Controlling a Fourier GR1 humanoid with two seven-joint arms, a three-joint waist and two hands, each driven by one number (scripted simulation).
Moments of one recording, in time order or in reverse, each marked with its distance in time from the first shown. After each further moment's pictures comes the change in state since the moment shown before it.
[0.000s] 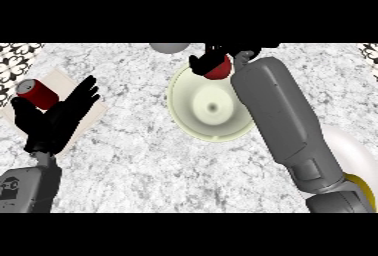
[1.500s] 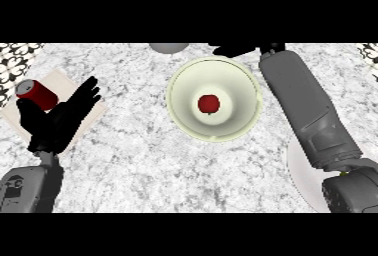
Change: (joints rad) left arm -0.004 -0.004 0.000 0.034 -0.017 0.000 -0.033; right arm -0.124 -0.094 -0.304 0.531 -0.276 -0.503 -0.444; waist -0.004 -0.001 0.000
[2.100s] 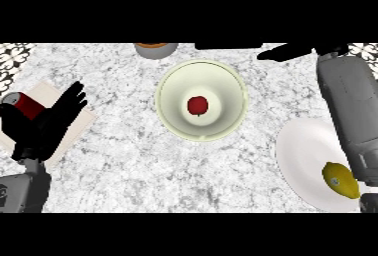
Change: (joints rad) left arm 0.050 0.027 0.046 -0.024 0.019 0.003 0.019; right arm 0.211 -0.165 0.013 -0.315 -0.108 0.358 -0.180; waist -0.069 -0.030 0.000
